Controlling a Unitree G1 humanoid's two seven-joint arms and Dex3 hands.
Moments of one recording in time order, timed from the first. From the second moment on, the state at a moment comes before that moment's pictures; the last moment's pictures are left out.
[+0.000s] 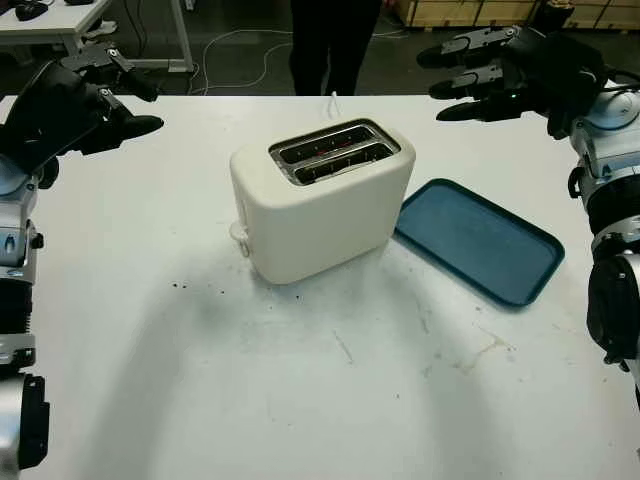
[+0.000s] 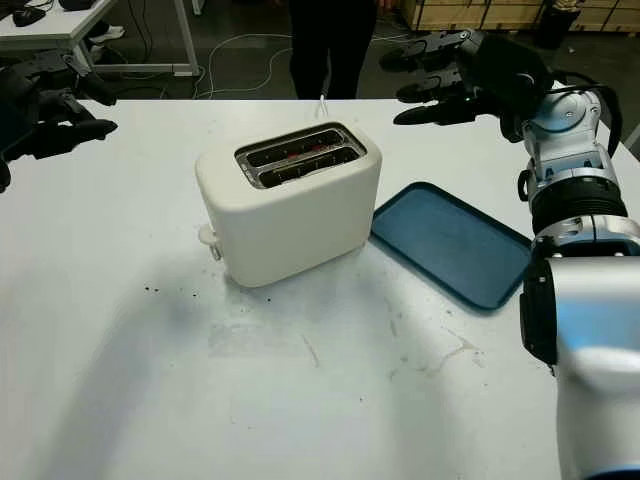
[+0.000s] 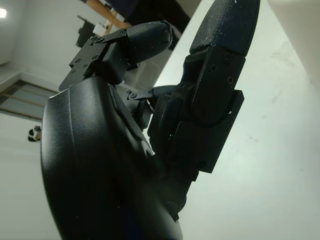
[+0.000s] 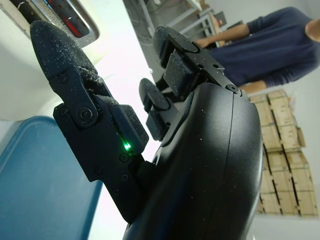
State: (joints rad) left arm -0.67 0.68 0.13 0.30 0.04 0.06 -0.41; right arm -1.17 -0.56 0.02 1.17 -0.13 -0.33 0.63
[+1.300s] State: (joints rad) left arm -0.63 0.64 0.16 0.15 0.03 0.14 -0.41; right arm -1.12 -0.56 -0.03 1.14 -0.09 -0.33 0.65
